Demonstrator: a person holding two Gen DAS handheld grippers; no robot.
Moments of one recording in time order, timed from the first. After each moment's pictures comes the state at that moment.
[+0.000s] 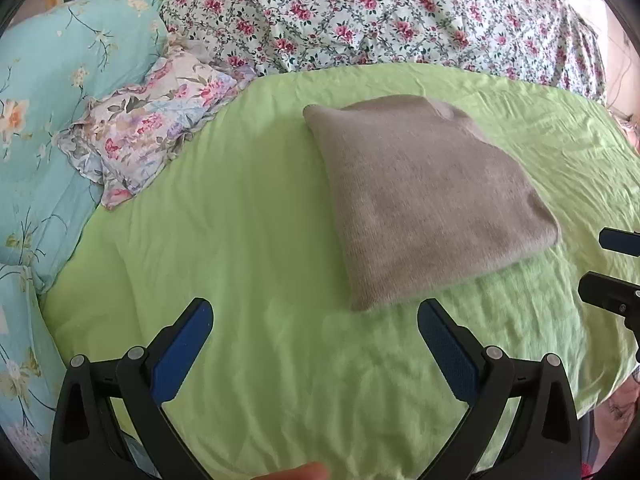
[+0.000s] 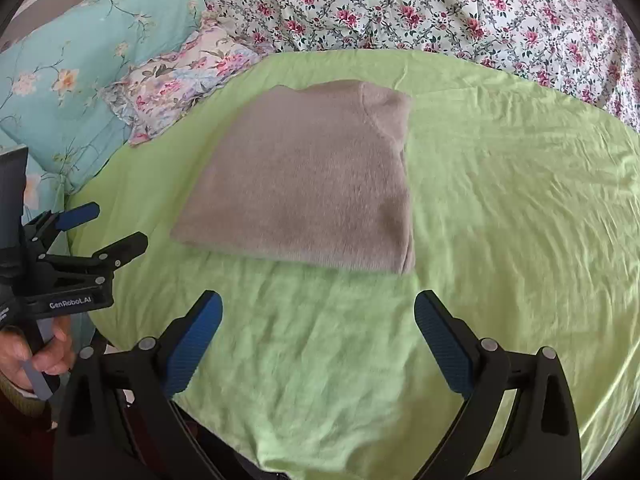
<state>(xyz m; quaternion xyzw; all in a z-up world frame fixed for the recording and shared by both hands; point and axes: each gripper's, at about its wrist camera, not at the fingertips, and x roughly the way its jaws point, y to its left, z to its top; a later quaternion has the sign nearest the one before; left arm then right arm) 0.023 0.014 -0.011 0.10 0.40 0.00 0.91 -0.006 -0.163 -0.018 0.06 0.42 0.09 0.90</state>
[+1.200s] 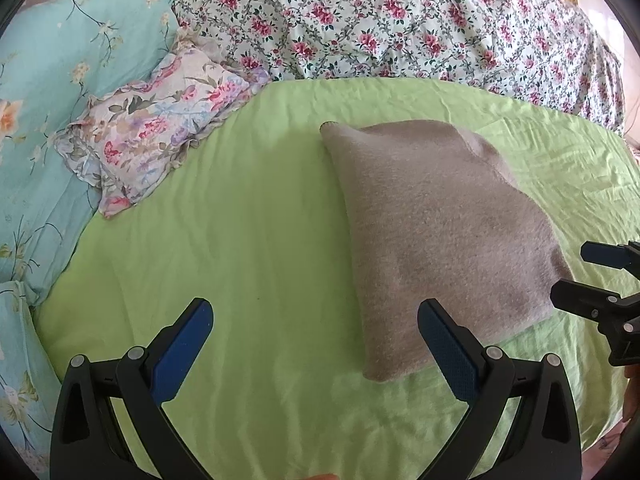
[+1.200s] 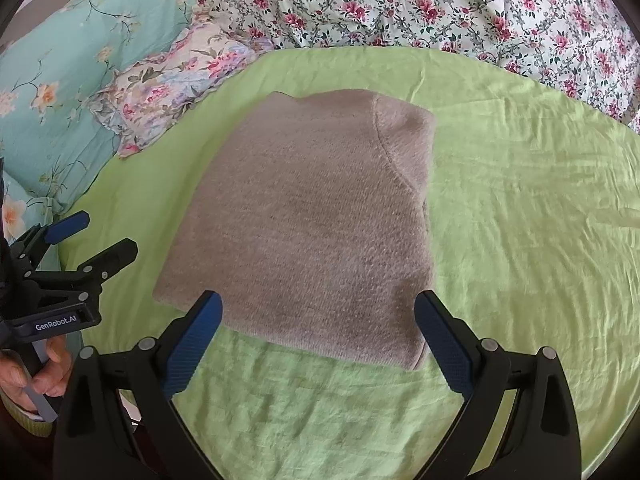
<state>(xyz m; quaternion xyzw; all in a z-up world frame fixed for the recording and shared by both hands) 0.066 0.015 0.002 0.07 0.40 0.02 0.91 0.069 -0.159 -0.013 0.06 0.44 0.11 0.89</state>
